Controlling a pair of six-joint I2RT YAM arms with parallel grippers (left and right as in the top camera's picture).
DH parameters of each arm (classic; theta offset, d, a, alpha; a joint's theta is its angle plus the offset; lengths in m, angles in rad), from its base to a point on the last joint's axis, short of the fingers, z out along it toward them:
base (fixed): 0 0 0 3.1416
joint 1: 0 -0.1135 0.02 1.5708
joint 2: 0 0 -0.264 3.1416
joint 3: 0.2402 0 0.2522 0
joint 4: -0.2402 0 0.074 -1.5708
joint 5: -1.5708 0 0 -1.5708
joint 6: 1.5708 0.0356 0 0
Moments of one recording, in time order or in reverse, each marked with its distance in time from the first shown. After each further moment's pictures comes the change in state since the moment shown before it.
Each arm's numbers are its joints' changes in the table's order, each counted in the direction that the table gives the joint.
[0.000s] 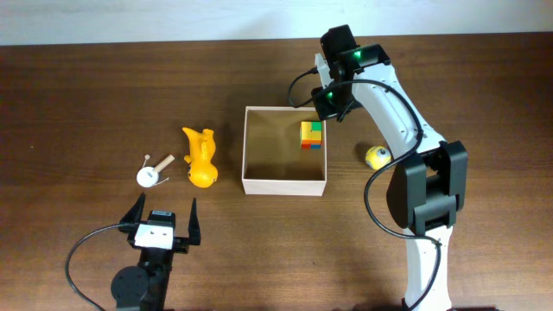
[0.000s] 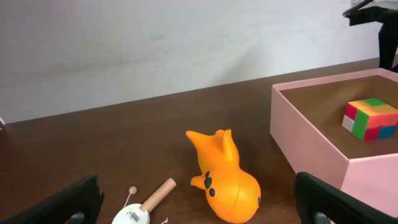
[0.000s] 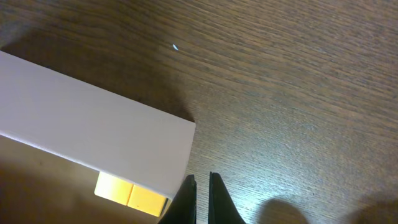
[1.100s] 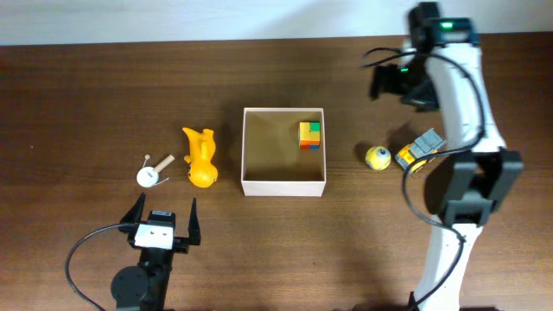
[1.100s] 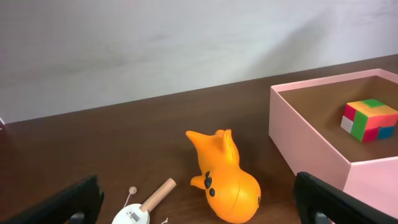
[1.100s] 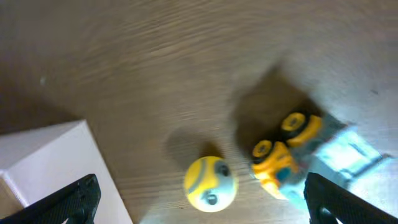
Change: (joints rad) left arm 0.000 0.000 0.000 0.000 0.000 0.000; right arm 0.317 0.004 0.223 -0.332 0.037 0.279
